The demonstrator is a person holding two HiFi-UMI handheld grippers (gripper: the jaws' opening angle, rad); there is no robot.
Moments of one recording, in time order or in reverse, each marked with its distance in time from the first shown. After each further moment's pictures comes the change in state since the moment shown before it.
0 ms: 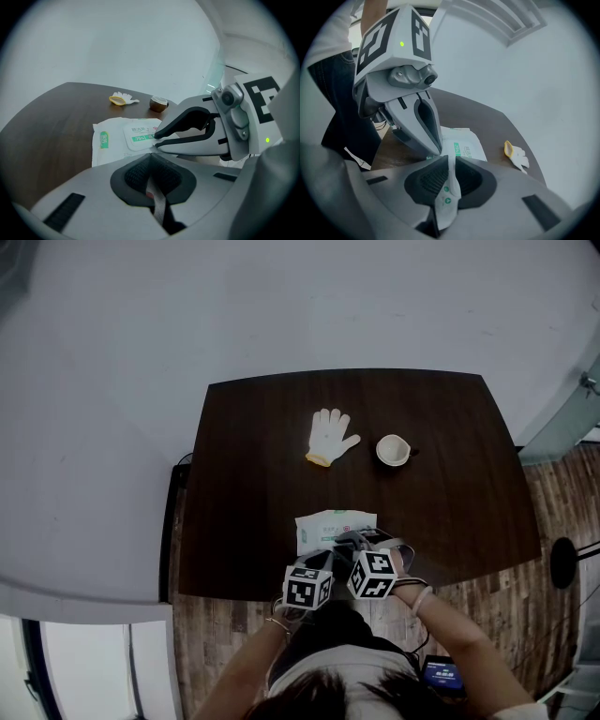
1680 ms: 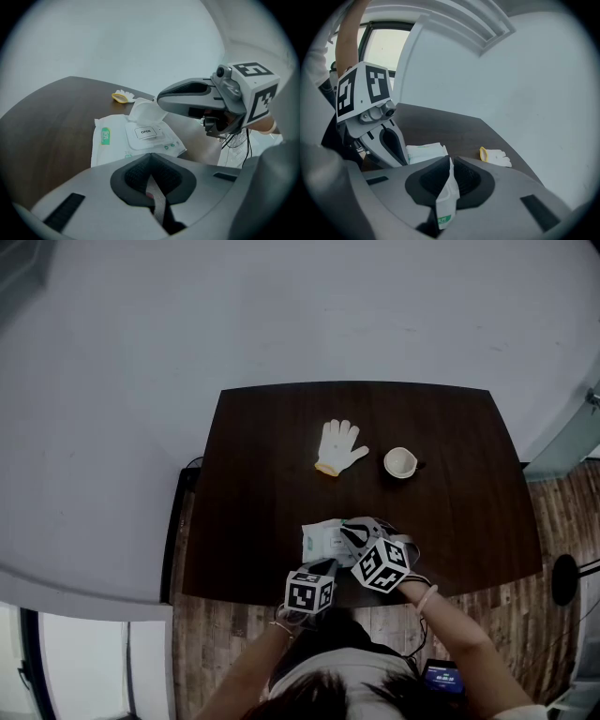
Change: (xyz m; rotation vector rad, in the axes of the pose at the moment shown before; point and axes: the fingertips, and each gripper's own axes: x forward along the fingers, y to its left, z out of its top) left arm -0.004 -0.001 -0.003 -0.067 -0.004 -0.022; right arm -0.029 -0.068 0.023 0.189 -0.136 -0.174
